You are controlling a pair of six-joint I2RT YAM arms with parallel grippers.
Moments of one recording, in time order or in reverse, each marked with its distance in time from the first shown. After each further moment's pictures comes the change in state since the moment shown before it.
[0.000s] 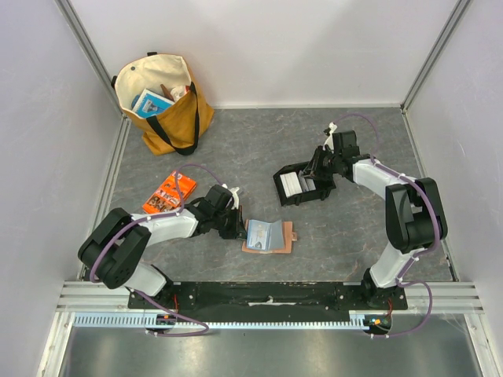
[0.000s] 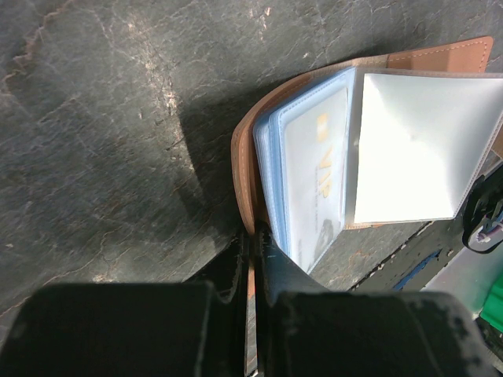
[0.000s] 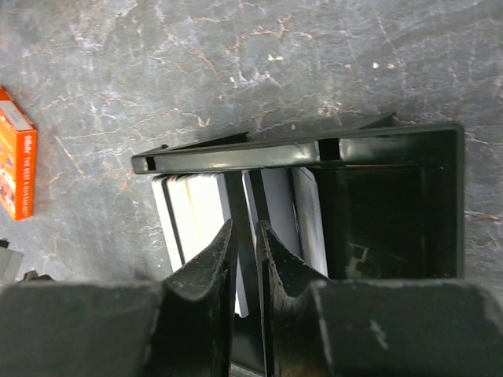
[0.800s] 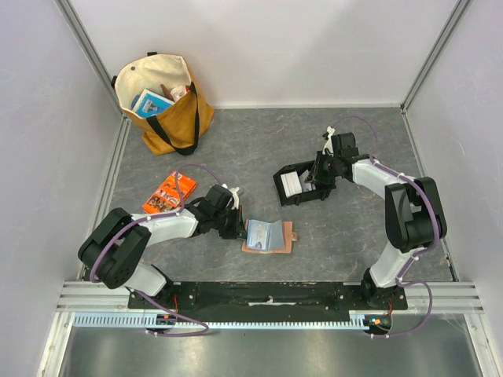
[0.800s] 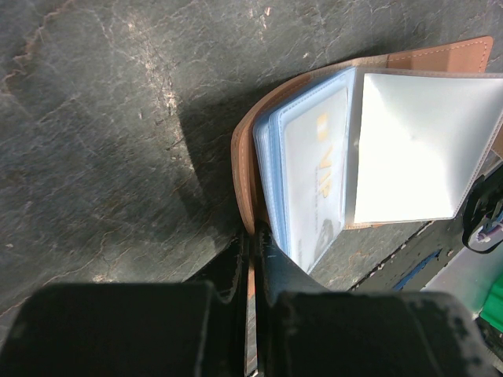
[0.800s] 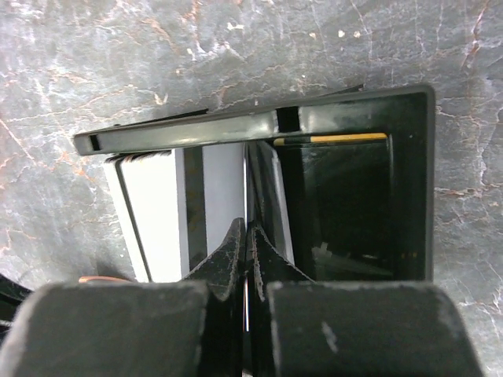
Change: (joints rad) left arm 0.000 0.000 0.000 0.000 0.000 0.000; right arm 0.000 0.023 0.000 -0.079 0.059 -0.083
